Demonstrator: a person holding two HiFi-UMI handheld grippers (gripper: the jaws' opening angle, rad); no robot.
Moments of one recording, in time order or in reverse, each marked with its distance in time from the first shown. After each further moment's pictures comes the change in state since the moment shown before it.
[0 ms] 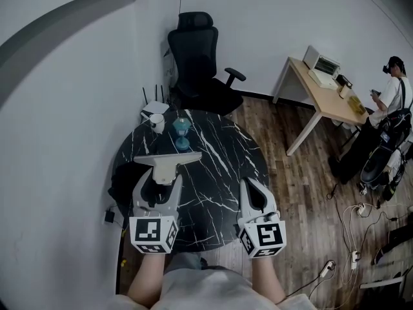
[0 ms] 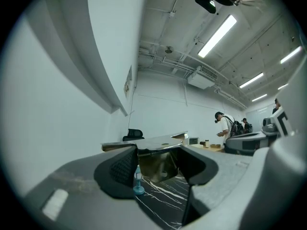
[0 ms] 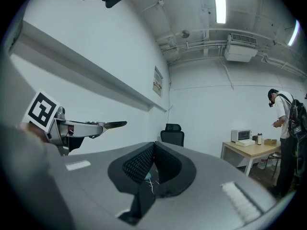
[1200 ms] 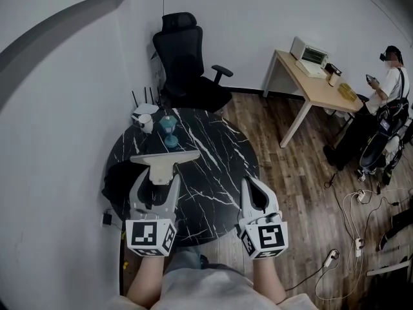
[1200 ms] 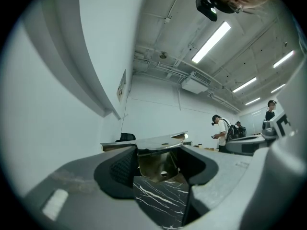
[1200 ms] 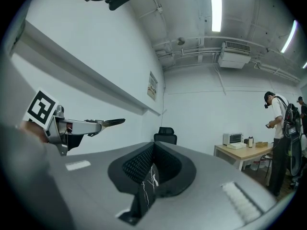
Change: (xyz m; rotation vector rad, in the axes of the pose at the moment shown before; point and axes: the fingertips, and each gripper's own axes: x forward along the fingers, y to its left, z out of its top) left arm -0.018 -0.054 0.018 0.011 -0.049 -0.065; right arm -0.058 -0.029 0.010 -0.005 -0.044 -0.069
